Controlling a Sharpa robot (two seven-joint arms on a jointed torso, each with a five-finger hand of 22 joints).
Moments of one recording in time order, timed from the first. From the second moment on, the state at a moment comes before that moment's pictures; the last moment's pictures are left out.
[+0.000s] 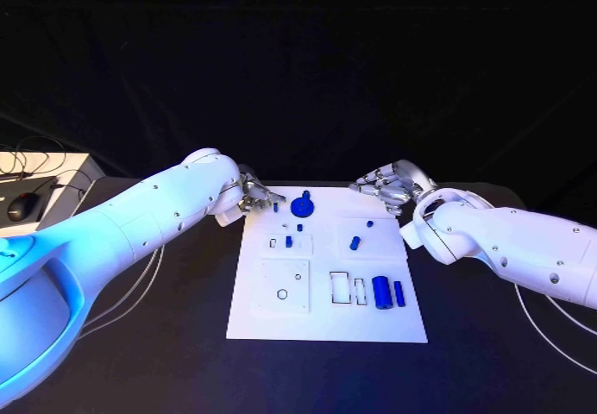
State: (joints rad) left arm 1.30 -0.32 0.11 0.76 -1.02 0.14 -0.48; left_hand 1.10 -0.20 0.28 0.27 0.05 0.84 0.04 0.70 0.69 1.14 -0.02 0.94 0.53 1.33 -0.08 1.21 0.81 0.14 1.23 -0.07 0.98 1.15; right arm 1.24 -0.78 -0.06 1.35 -0.81 -0.55 0.01; right_hand 1.10 -0.01 -0.11 0.02 0.51 0.99 0.13 0.13 0.08 1.10 0.04 1.04 1.10 1.44 -0.03 1.16 0.98 0.11 1.47 -0.05 0.95 1.31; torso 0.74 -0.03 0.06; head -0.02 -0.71
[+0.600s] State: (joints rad) left arm 1.30 -0.31 0.10 0.75 -1.03 0.14 -0.47; left_hand 1.13 -0.19 0.28 0.26 0.05 0.84 0.04 0.70 0.68 1.14 -0.02 0.94 0.53 1.33 -0.08 1.21 0.81 0.14 1.23 -0.06 0.98 1.15; right arm 1.25 -0.78 -0.06 1.35 -0.81 -0.55 0.01; right_hand 1.10 -0.01 -0.11 0.02 0.51 0.99 0.13 0.13 0.08 1.10 0.04 1.04 1.10 1.44 -0.03 1.16 0.98 0.11 1.47 -0.05 0.95 1.31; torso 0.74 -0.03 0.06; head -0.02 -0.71
